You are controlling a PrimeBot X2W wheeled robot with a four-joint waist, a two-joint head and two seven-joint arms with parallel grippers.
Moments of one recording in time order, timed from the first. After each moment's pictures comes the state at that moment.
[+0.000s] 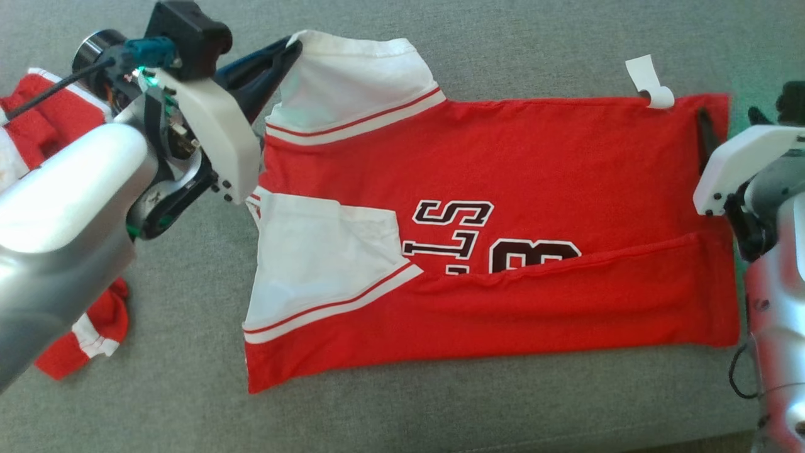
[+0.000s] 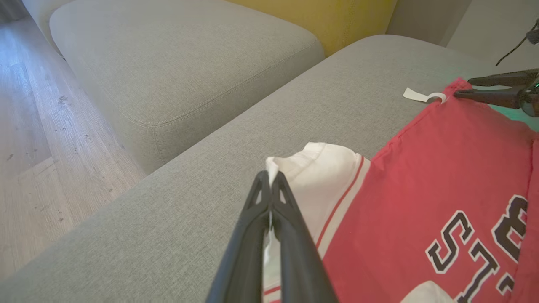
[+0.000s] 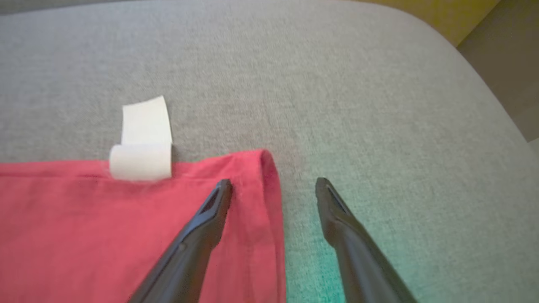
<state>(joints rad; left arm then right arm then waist) -1.12 0.61 -1.16 0.27 -0.93 -0.06 0.20 -0.68 -0.19 -0.17 0.71 -0.01 0.12 0.28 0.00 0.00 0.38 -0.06</state>
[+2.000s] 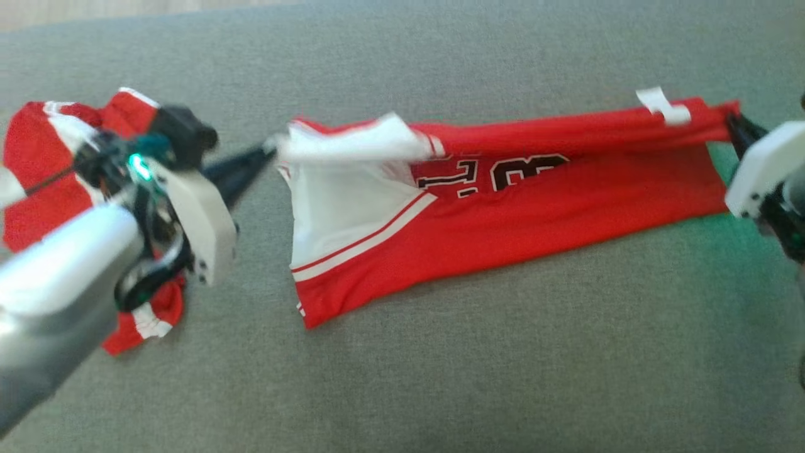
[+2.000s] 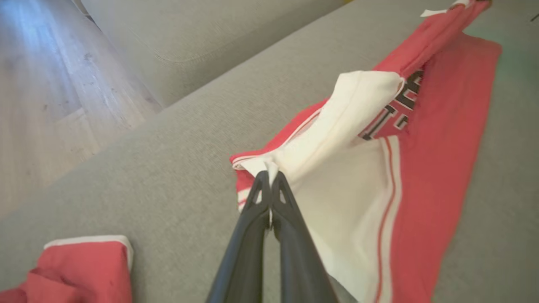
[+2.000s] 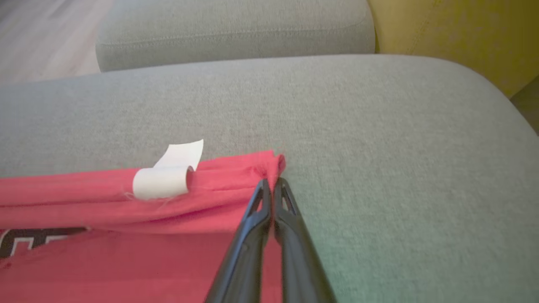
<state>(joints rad) -0.99 0.68 -1.24 0.33 -0.95 -0.12 0.16 -0.74 -0.46 0.33 0.83 0.57 0.12 0.25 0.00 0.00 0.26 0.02</state>
